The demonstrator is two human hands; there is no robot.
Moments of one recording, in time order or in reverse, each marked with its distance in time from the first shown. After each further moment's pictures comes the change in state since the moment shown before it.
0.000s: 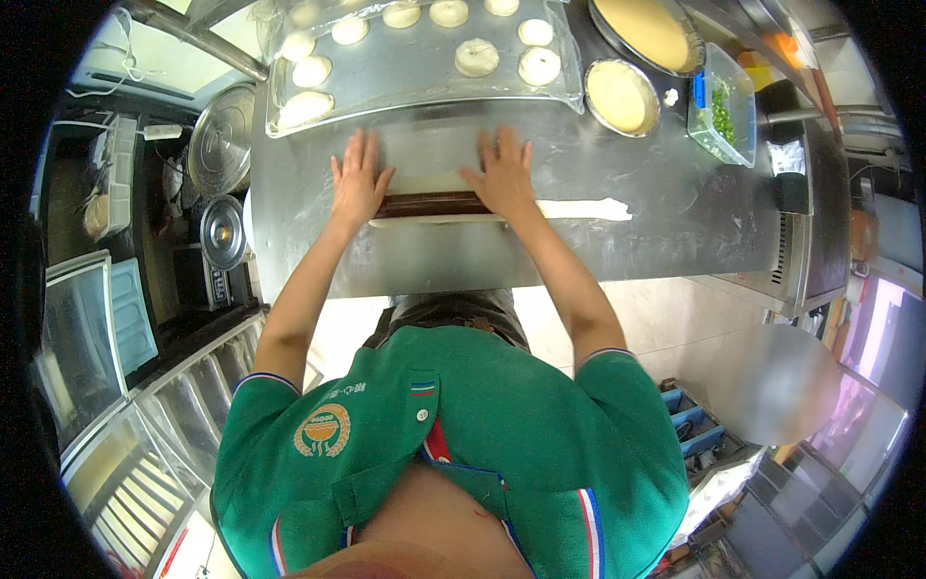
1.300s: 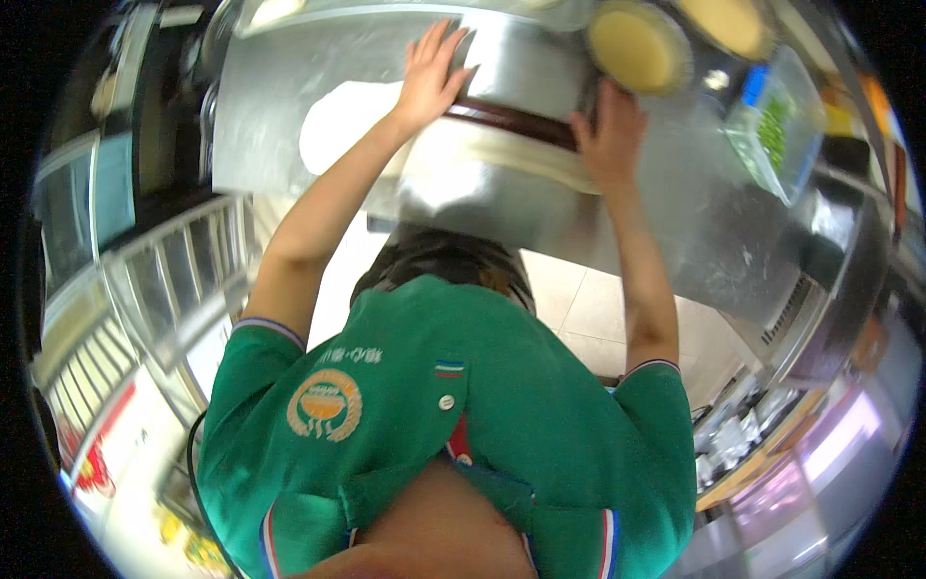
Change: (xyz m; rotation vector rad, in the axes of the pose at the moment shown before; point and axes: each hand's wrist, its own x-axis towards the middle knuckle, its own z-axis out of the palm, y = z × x) left_hand 0.074 0.191 0.080 -0.320 0.299 -0.051; right_hand -0.051 0.227 -0.039 0.121 0.252 -0.070
